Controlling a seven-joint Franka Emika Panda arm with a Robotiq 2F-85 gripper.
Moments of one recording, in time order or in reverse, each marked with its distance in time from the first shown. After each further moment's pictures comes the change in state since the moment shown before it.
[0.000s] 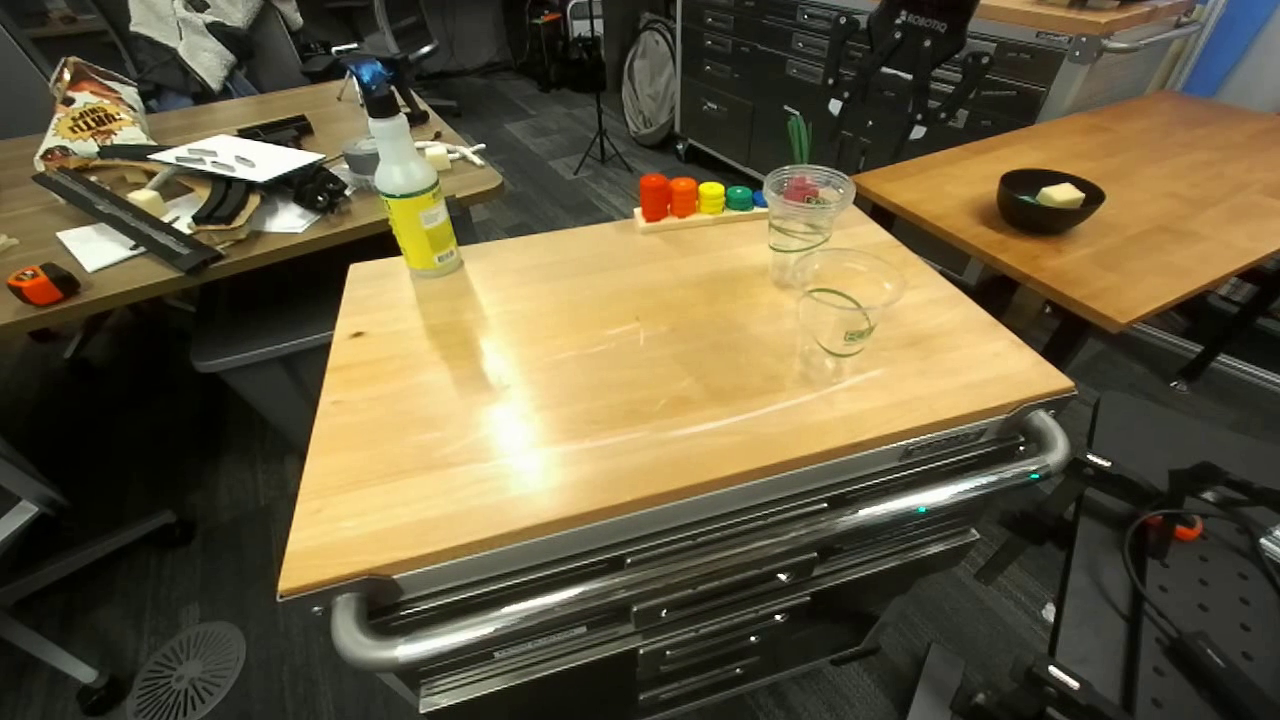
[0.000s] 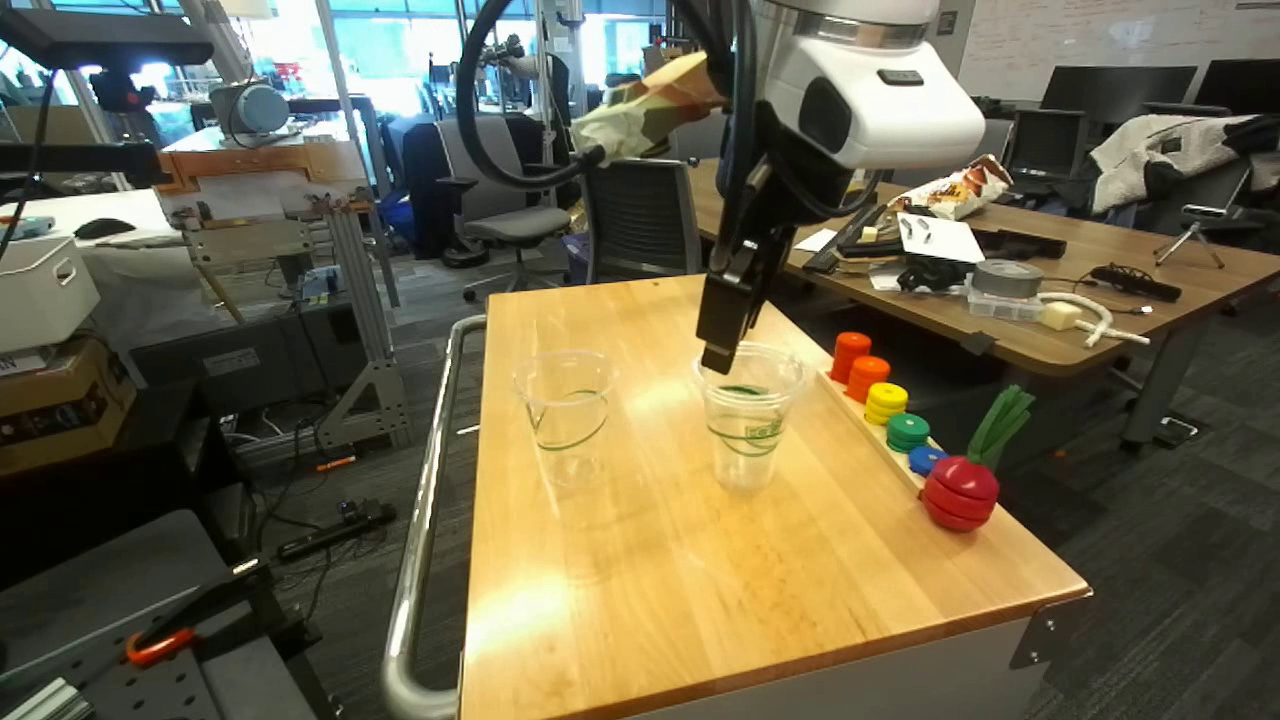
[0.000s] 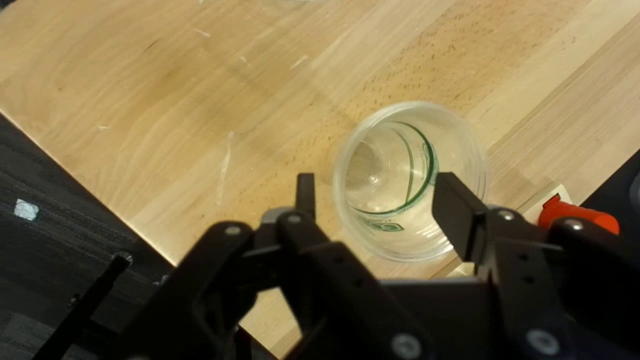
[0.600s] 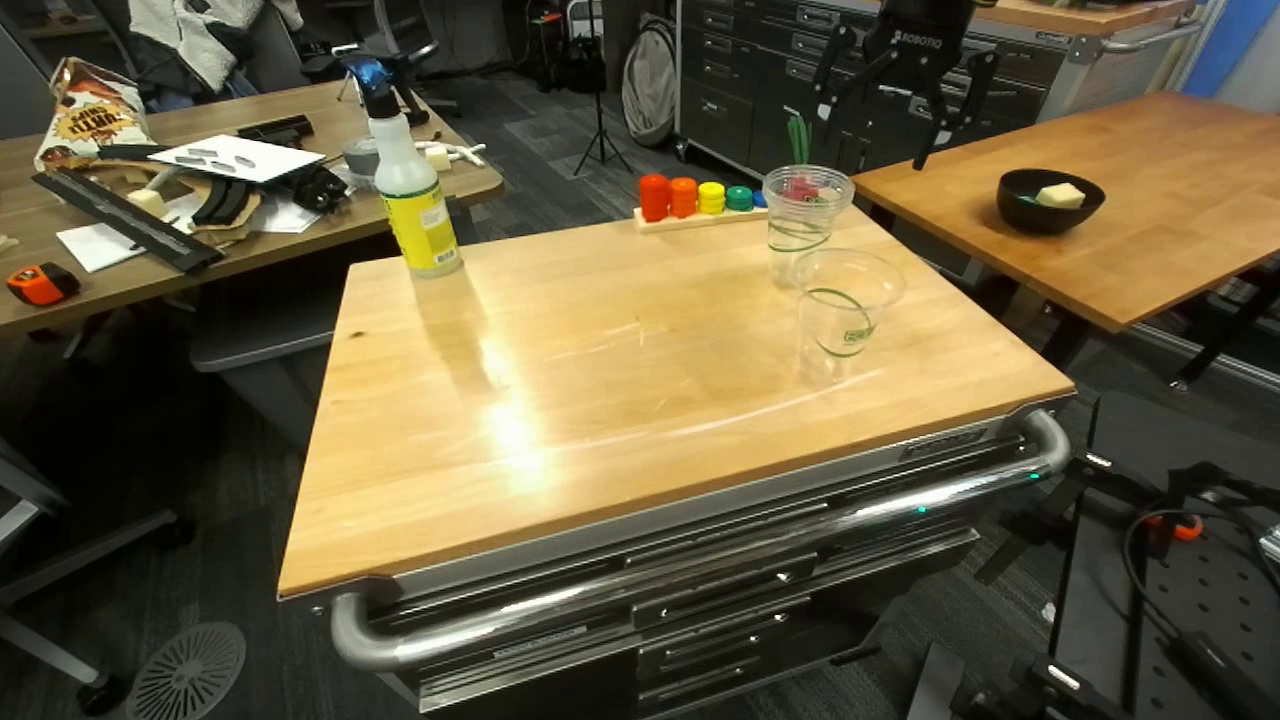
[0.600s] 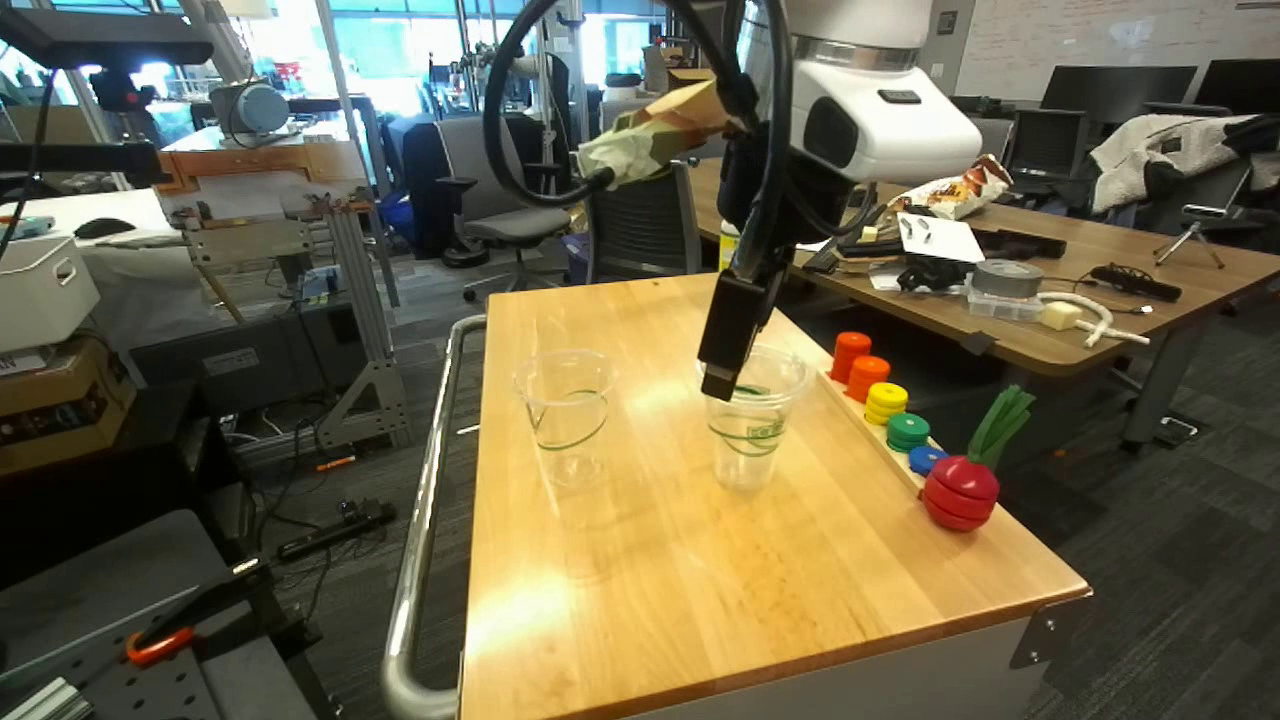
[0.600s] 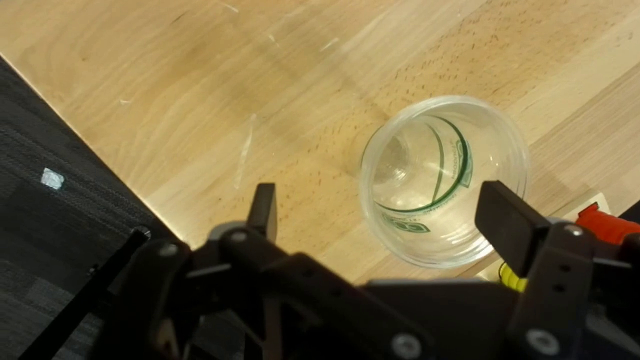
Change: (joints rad) arm 0.001 0.034 0.011 0.014 -0.085 0.000 0.017
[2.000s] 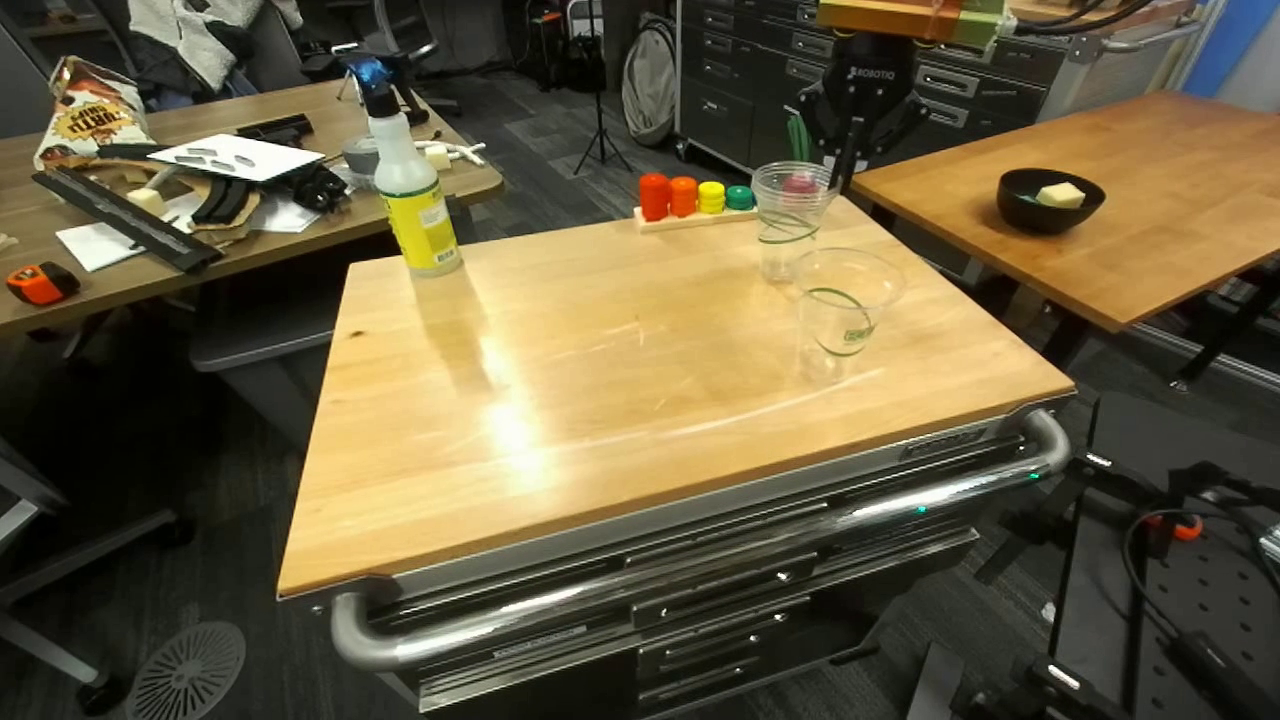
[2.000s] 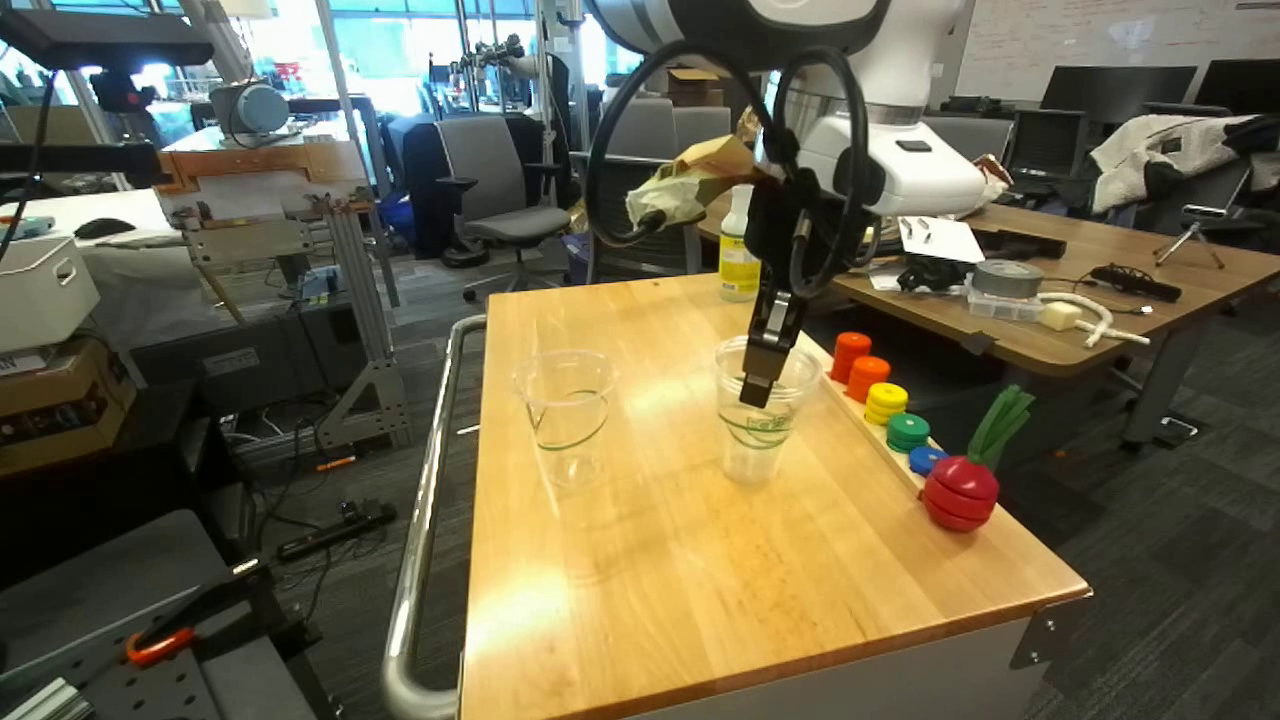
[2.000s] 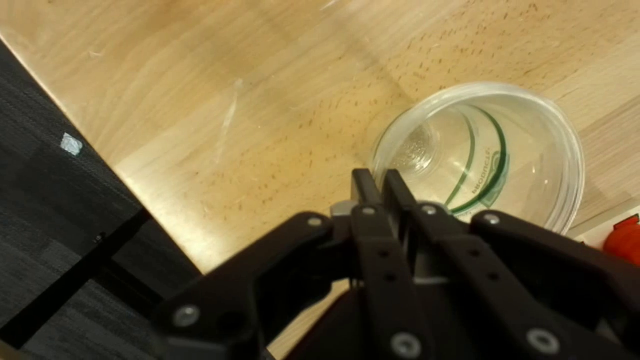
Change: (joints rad) arm 0.022 0.143 0.006 0.114 -0.073 -0.003 0.021
